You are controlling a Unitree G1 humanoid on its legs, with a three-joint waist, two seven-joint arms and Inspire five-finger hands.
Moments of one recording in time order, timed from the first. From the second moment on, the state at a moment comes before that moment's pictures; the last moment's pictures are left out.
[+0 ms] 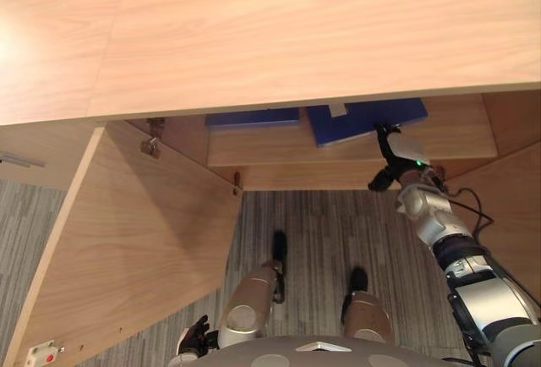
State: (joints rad) left arm 0.19 0.02 0.20 1.06 0.09 -0.09 0.02; right arm -0.51 -0.51 0.24 0.70 -0.78 -0.01 -0.18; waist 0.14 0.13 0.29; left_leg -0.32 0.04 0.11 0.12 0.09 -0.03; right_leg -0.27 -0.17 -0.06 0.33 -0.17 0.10
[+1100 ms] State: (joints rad) left arm 0.25 0.16 -0.13 0.61 -0.11 -0.08 -0.06; right arm -1.10 -0.98 0.58 0.57 -0.66 -0.07 -0.05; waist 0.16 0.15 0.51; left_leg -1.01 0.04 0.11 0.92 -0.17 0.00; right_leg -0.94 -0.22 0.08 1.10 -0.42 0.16
